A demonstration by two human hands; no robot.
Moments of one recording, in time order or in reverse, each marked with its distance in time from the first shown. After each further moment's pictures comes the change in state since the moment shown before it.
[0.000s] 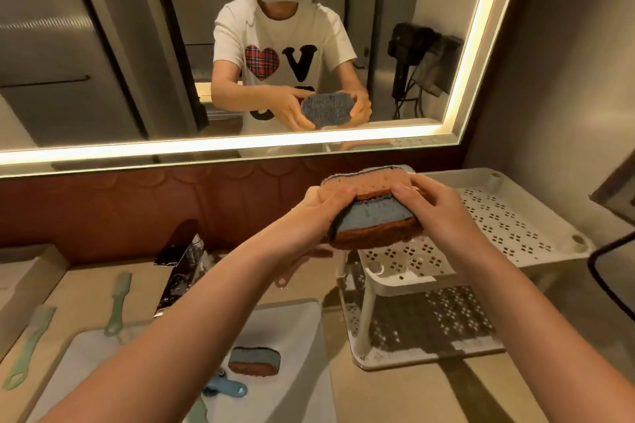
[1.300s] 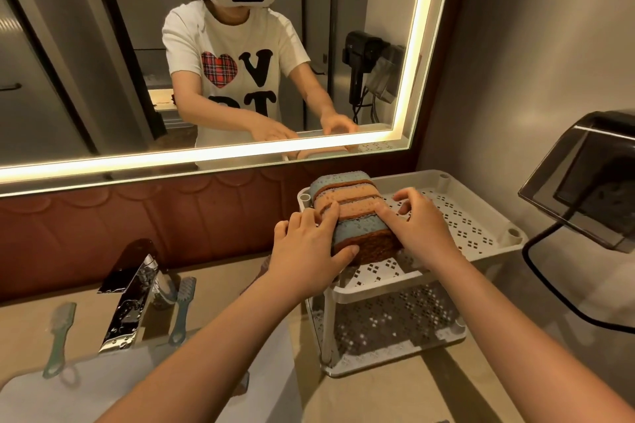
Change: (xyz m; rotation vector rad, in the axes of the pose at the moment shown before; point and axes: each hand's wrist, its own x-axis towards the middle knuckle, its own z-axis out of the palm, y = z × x) left_hand 0.043 -0.029 0.051 1.153 0.226 0.209; right_hand 0.019 0.052 -0.044 -0.657 0.272 0.111
